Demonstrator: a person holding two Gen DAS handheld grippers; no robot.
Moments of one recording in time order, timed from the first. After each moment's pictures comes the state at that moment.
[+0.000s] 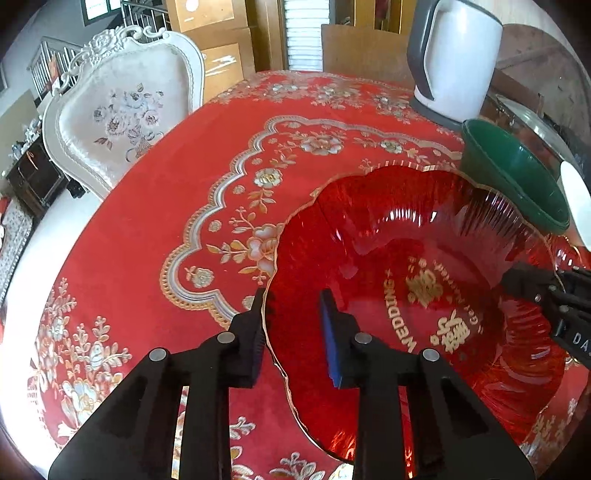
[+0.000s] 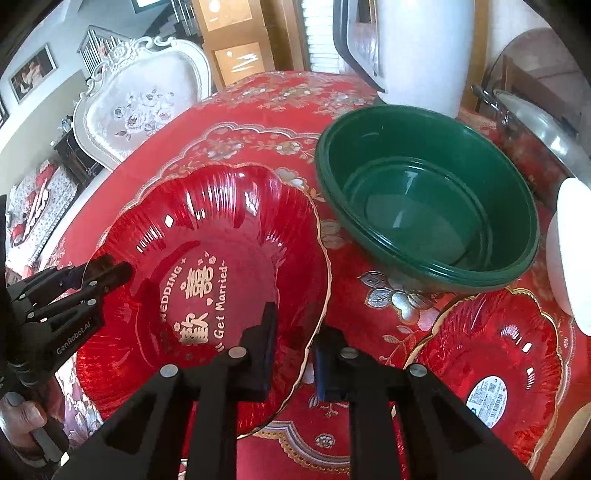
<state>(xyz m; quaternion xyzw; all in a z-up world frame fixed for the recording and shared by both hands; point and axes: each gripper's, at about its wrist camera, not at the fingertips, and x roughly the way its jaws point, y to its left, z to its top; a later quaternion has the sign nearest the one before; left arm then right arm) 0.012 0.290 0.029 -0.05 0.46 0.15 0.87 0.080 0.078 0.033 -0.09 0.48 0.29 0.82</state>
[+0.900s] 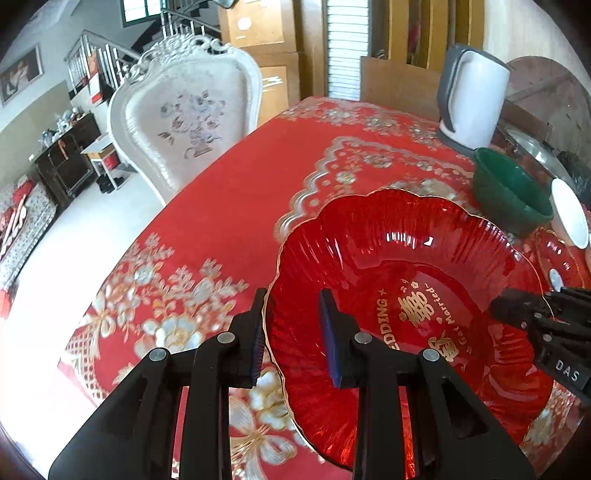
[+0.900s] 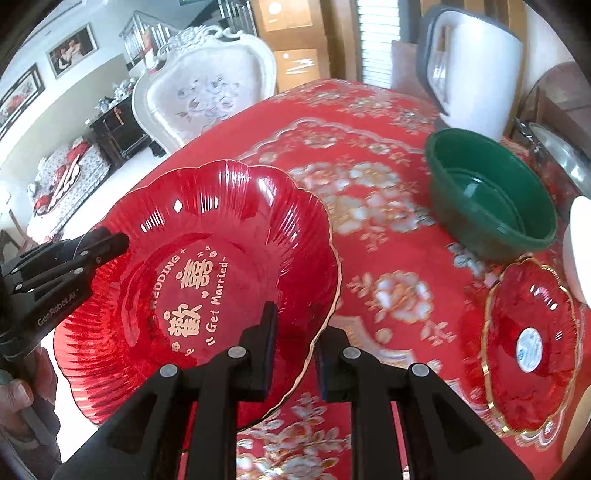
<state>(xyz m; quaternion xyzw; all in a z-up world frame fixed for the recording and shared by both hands) -0.100 0.323 0.057 -0.07 0.42 0.20 0.88 -0.003 0.118 0.048 -0.11 0.45 0.35 0.81</state>
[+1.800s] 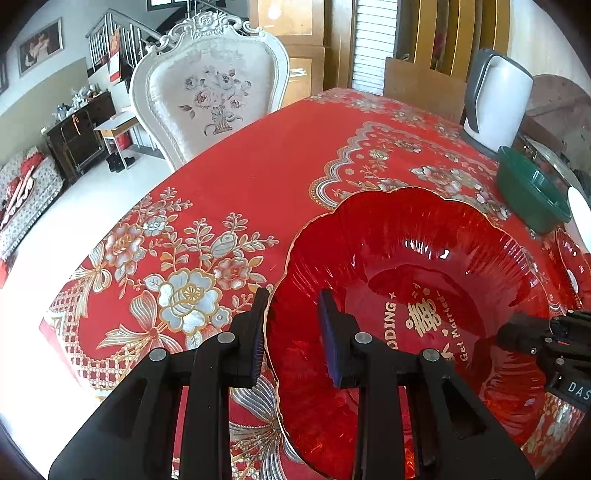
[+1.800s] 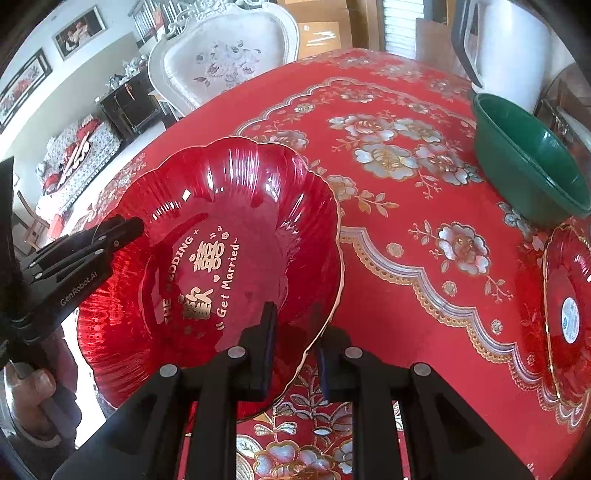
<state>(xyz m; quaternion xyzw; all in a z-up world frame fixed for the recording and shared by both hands) -0.124 0.341 0.020 -0.10 0.41 0.23 0.88 -0.029 0.136 0.015 -0.12 0.49 0.37 0.78</state>
